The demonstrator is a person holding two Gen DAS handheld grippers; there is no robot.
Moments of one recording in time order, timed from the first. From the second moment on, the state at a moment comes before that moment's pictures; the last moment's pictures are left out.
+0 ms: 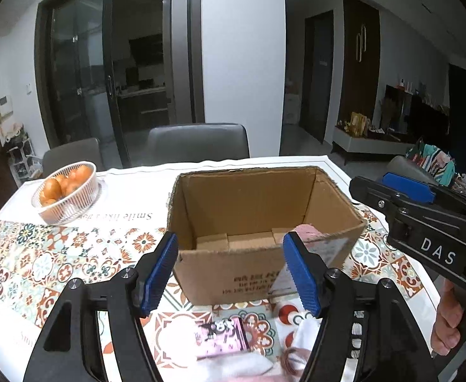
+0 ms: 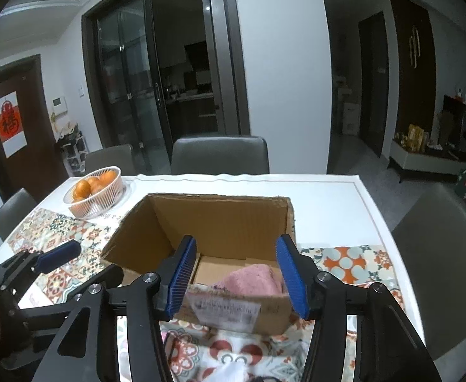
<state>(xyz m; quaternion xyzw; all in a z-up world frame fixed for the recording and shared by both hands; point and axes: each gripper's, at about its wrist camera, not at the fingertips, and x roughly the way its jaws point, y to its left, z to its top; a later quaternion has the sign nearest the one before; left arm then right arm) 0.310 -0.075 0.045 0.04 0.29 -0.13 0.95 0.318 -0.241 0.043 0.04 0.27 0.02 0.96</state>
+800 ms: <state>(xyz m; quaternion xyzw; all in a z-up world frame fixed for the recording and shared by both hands) 0.193 -0.073 0.021 0.05 0.27 -0.11 0.95 0.203 -0.242 0.032 0.02 0.23 0.00 0.97</state>
